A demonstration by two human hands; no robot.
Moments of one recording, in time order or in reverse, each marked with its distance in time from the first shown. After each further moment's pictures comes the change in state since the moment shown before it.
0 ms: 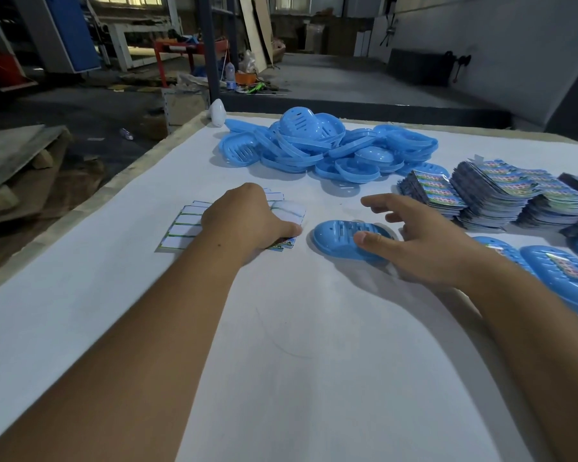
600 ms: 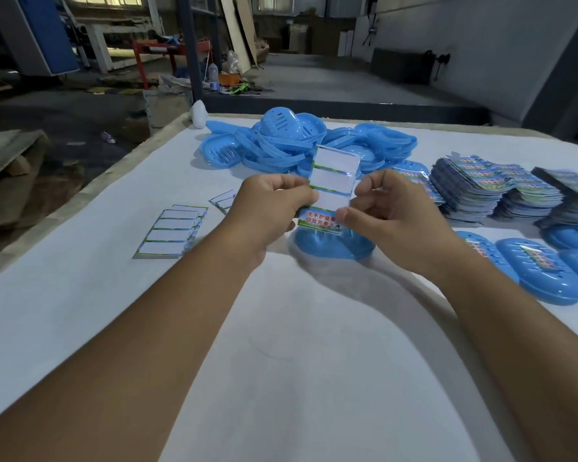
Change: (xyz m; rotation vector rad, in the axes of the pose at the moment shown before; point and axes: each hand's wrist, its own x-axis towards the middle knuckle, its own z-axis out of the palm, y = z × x) left_hand -0.028 0.042 -0.004 -1.105 -0.207 0.035; right_hand 0.001 -0.019 0.006 0.548 0.183 -0.069
